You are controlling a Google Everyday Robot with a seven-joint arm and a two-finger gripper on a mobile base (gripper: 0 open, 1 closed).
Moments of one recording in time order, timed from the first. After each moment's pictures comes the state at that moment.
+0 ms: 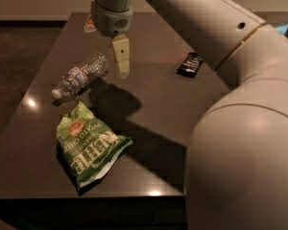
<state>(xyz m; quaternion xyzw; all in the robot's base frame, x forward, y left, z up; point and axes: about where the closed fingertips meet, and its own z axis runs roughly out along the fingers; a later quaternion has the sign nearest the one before) 0.638 0.095 0.924 -0.88 0.44 -0.02 0.16</state>
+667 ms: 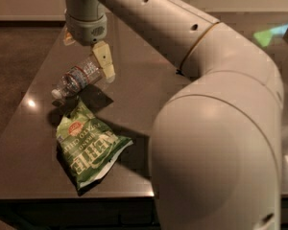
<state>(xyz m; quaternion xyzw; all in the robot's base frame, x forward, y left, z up) 0.636 0.145 0.900 -0.92 0.37 -0.04 0.11</state>
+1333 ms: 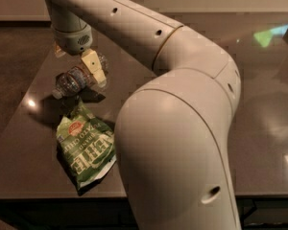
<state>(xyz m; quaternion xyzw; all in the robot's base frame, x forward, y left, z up) 0.644 0.177 0.866 -0.94 0.34 -0.04 0.06</state>
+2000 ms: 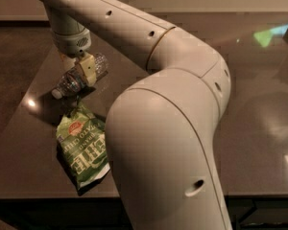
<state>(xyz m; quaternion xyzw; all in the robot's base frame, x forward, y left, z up) 0.646 0.182 0.855 -0.94 0.33 -0.04 0.04</state>
